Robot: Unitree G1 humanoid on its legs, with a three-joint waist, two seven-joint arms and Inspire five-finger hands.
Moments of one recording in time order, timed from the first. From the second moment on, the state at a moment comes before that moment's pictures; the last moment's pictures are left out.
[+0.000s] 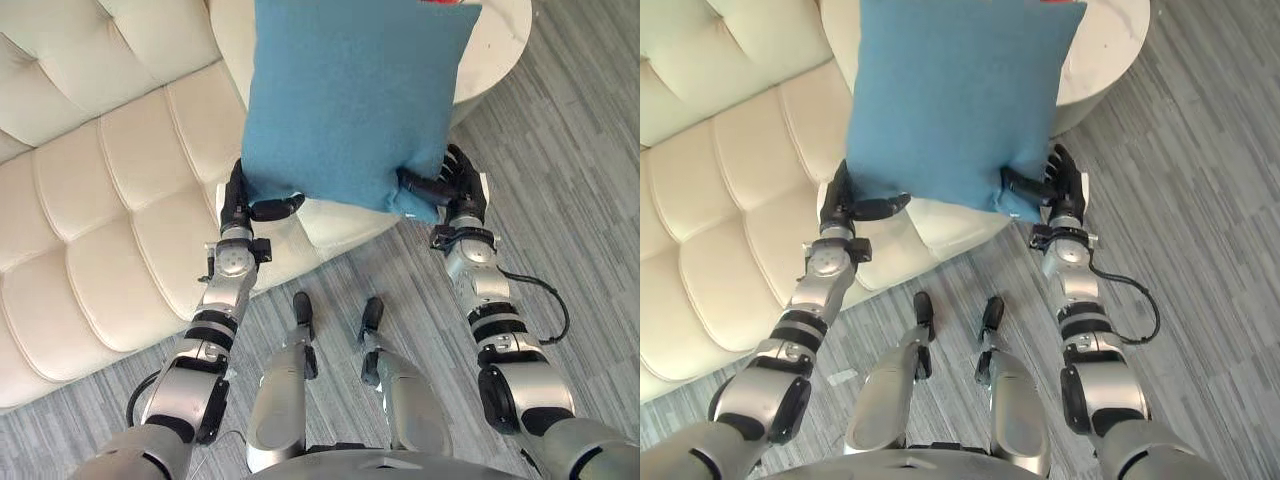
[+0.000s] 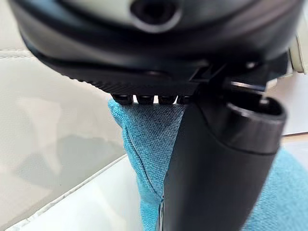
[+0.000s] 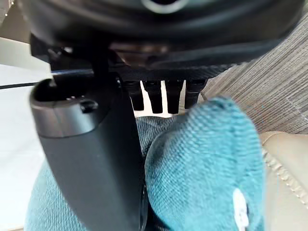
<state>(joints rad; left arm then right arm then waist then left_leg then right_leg) -0.50 0.22 -0.07 0.64 -0.21 -0.08 0.27 -0.52 -0.20 -0.11 0.64 0.23 -0.06 -0.21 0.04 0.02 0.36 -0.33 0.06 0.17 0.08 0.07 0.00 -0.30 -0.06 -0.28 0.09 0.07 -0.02</state>
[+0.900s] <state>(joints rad) -0.24 0.15 -0.18 0.24 -0.28 -0.10 0.30 -0.28 -0.17 0.02 0.35 0.29 -0.11 -0.22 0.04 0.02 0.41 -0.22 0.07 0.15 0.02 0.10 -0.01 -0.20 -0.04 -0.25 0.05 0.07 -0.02</state>
